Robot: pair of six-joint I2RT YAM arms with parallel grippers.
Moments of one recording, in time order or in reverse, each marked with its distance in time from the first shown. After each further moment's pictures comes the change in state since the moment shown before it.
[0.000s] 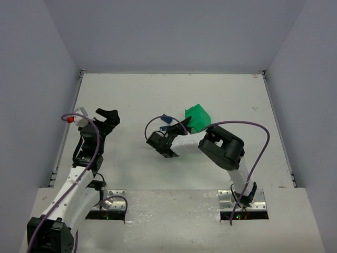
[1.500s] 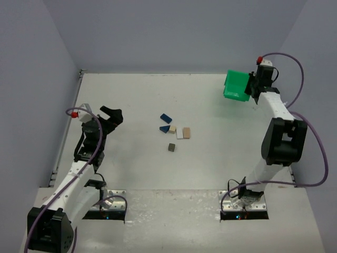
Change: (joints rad) left arm 0.000 0.086 0.026 0.034 0.072 0.026; right arm -1.149 -0.373 0.162 0.050 -1.360 1.287
